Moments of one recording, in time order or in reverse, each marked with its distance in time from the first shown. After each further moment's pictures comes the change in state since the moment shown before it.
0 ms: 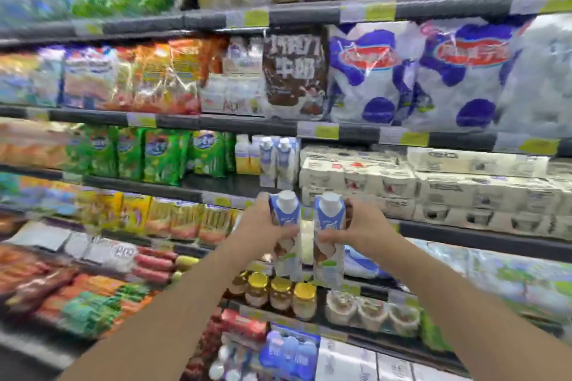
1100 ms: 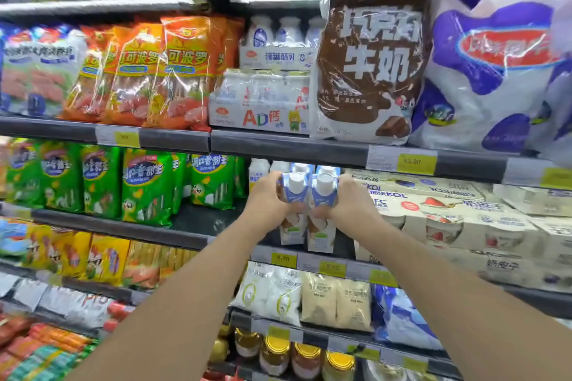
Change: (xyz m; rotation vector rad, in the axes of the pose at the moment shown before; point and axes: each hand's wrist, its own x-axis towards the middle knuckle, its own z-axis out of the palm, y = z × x) left_hand 0.236 -0.079 -0.069 -0.017 0.072 0.081; right_hand 0.244 -0.038 0.093 -0.227 0.216 0.051
